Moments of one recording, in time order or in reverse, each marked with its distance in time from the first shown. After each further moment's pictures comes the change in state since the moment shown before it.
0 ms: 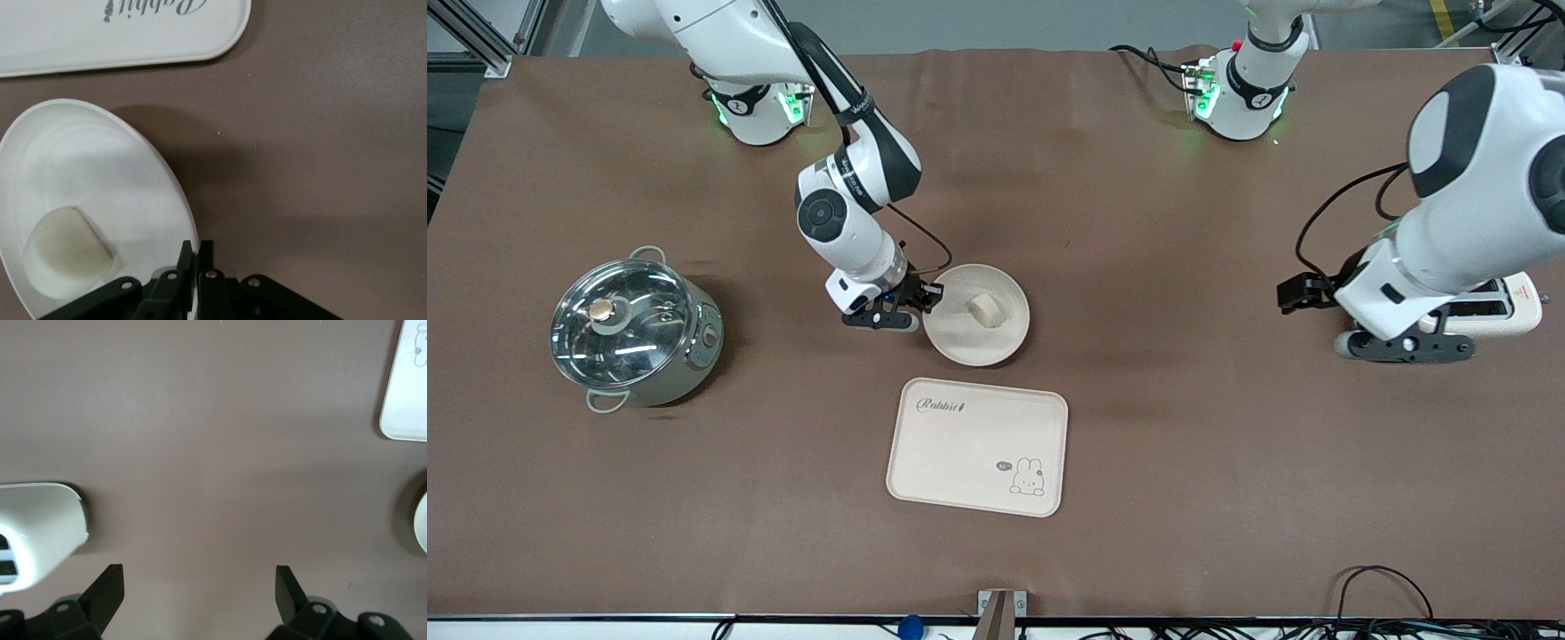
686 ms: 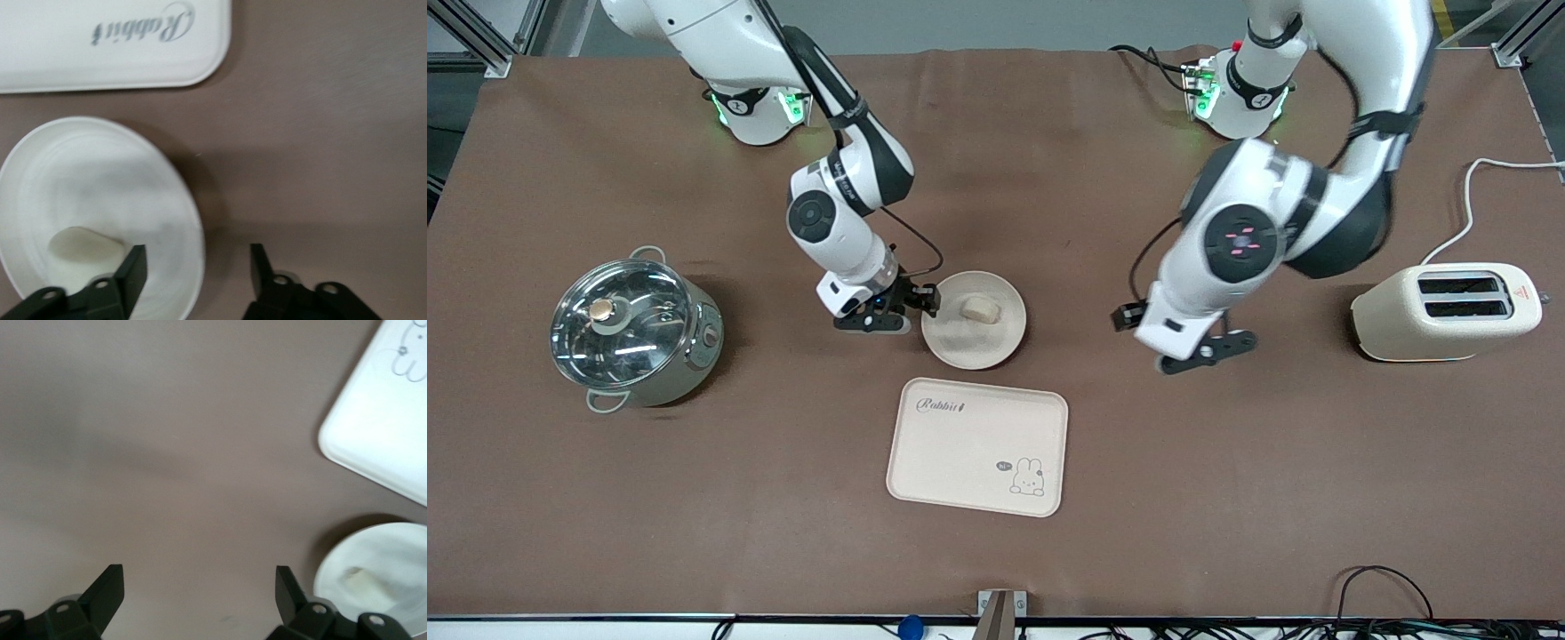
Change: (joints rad) left arm -0.306 0.205 -0.010 -0.020 0.000 0.207 -0.687; right arm -0.061 -0.022 -0.009 -0.004 0.000 -0.036 -0.077
